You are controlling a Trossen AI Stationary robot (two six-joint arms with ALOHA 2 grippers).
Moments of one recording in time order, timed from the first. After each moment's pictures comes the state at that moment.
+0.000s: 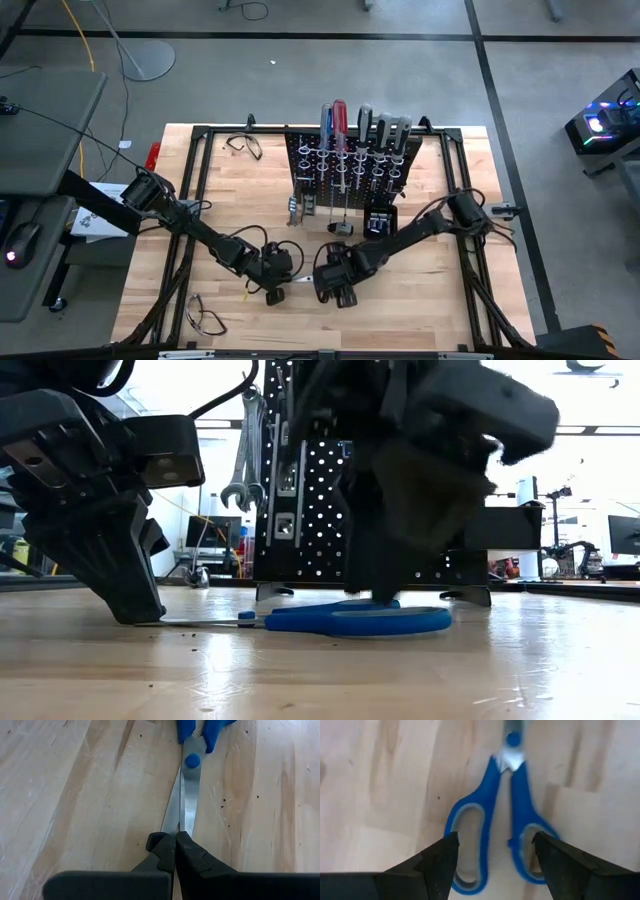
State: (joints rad) left arm -0.54 1.78 0.73 -0.01 -0.21 -0.76; right arm 0.39 2.12 1.56 -0.68 0.06 0.17
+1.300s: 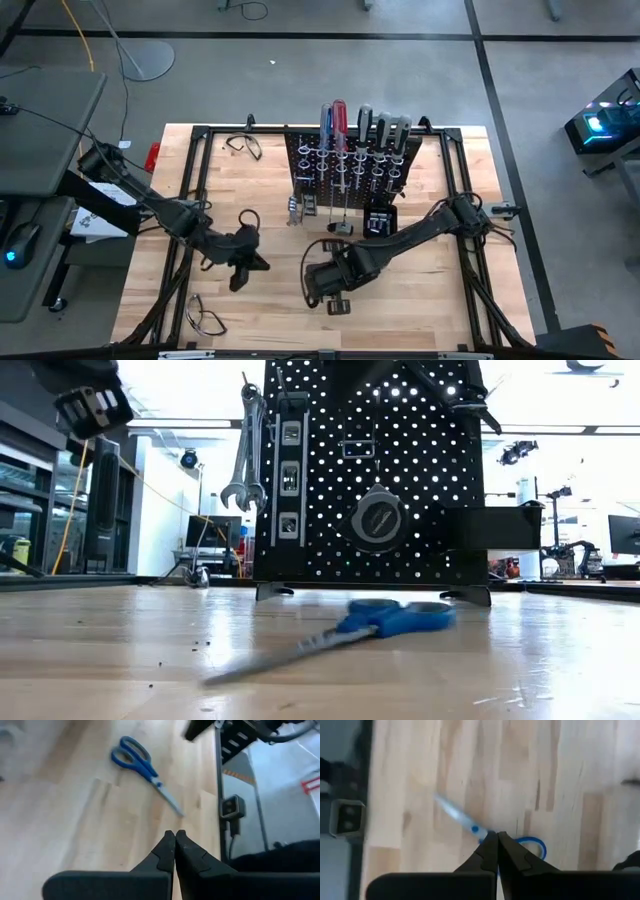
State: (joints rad) left arm -0.58 1.11 0.73 -0.29 -0.22 -0.79; right arm 0.43 2.16 2.03 -1.10 0.10 0.31
